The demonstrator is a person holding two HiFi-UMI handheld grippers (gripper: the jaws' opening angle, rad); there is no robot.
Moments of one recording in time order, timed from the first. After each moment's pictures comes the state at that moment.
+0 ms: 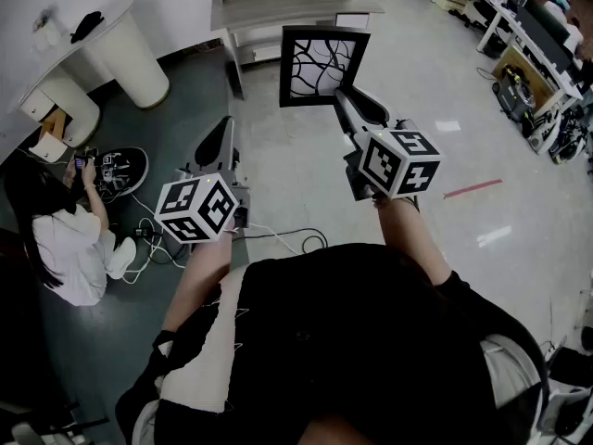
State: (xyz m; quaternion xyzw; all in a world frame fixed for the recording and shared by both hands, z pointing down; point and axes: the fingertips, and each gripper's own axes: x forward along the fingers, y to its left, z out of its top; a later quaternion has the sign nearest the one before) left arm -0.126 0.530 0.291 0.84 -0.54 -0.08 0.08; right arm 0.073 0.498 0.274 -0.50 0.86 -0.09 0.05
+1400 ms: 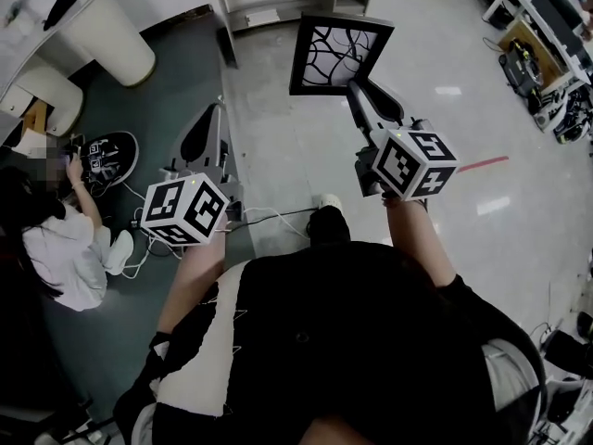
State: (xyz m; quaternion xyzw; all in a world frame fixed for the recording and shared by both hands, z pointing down) left arm -0.168 0.462 0.337 0.83 -0.54 -0.09 0.11; right arm 0.061 0.433 0.342 -0.52 0.84 -0.13 0.05
